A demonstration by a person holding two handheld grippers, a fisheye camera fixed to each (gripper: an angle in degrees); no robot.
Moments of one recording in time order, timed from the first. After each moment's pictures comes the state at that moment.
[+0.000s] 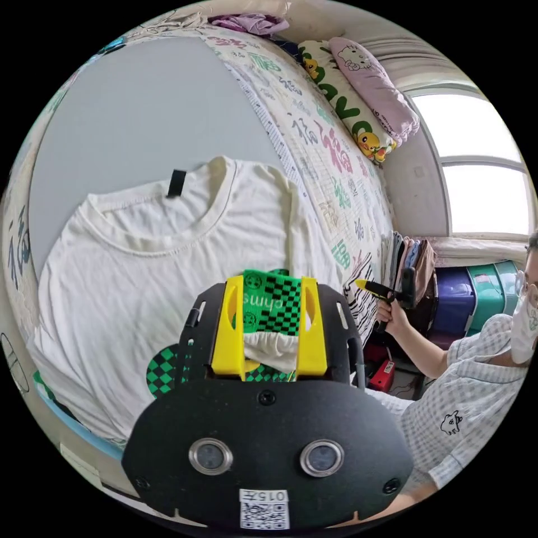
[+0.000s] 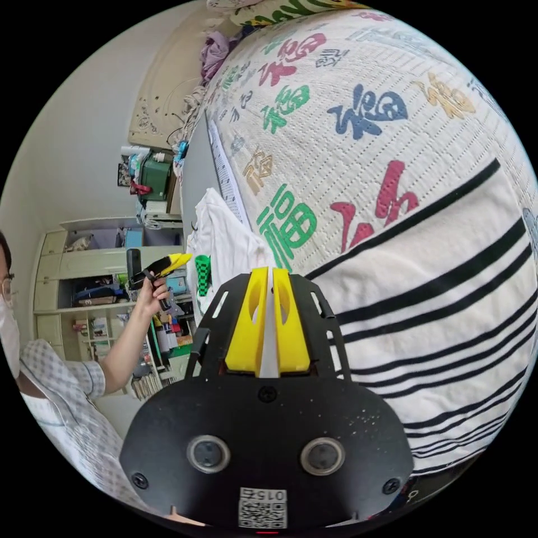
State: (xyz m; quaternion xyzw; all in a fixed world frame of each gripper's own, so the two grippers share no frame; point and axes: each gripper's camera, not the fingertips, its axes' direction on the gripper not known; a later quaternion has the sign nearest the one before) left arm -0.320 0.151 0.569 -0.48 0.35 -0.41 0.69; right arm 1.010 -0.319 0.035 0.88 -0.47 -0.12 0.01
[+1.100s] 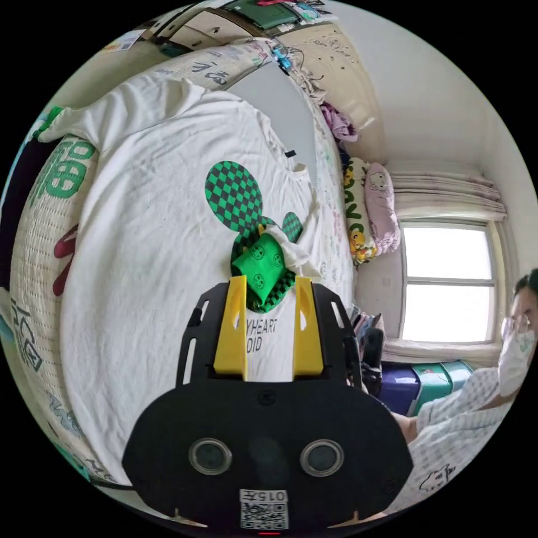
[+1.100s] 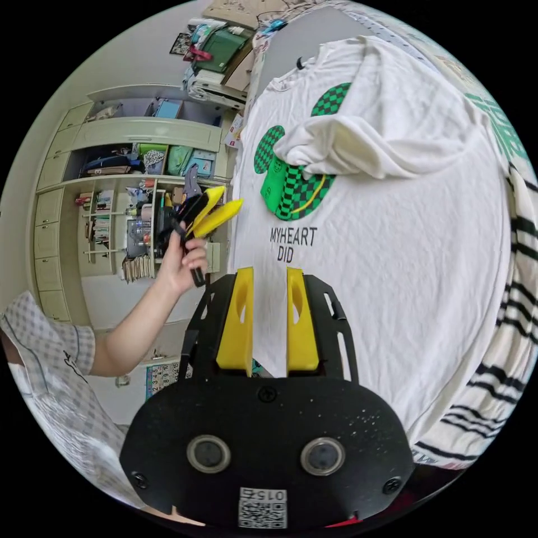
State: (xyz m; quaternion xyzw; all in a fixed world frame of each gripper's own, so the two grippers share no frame) left arm -0.256 0.266 0.271 -0.31 0.21 -0.70 0.61; right arm 0.666 -0.471 -0.054 0.91 -0.28 -0.24 0.18
